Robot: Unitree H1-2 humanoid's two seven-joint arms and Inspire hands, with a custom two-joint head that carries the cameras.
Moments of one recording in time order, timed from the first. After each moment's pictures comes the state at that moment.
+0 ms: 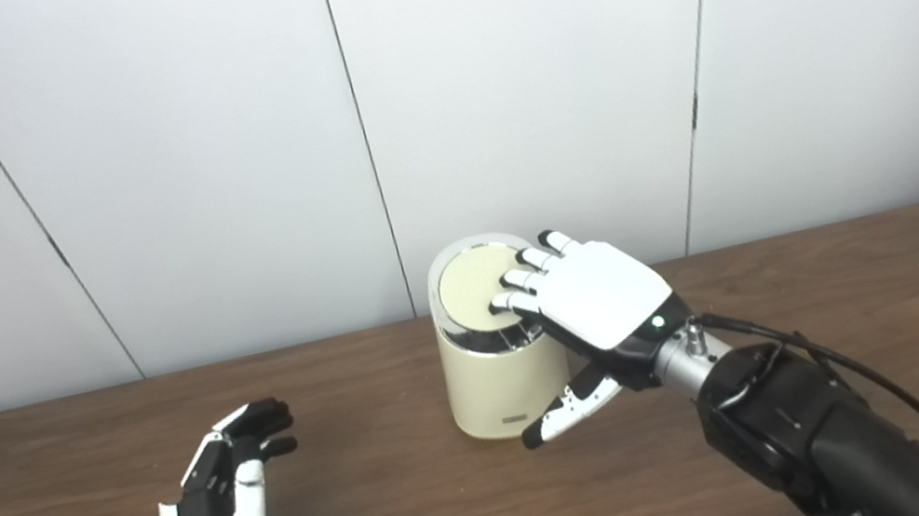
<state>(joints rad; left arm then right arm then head) -0.09 0.02 0.12 0.03 -0.04 -0.40 0.05 -0.53 -0.34 0.44 -0.22 -1.25 0.11 0.40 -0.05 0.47</state>
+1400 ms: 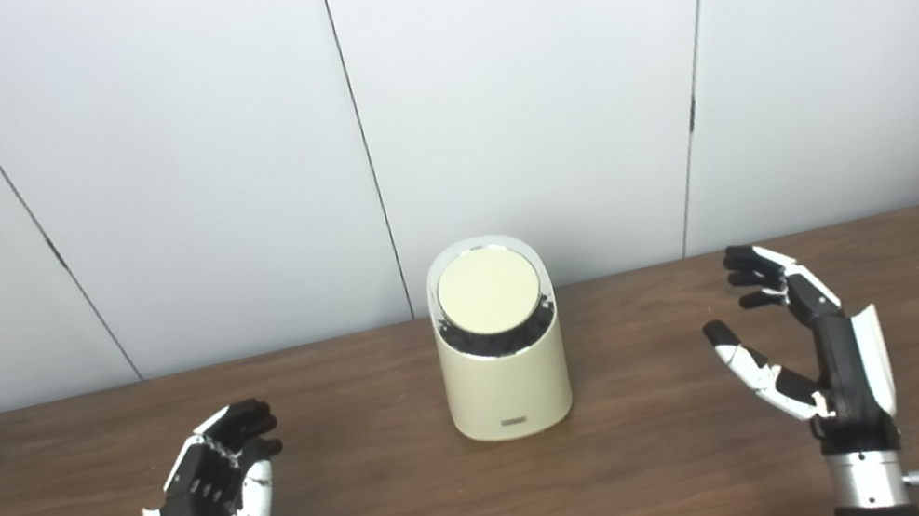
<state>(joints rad) -0.10 0.03 0.13 0.04 -0.06 -0.41 0.07 -0.20 -0.21 0.11 0.17 -0.29 -0.44 -0.59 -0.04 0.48</state>
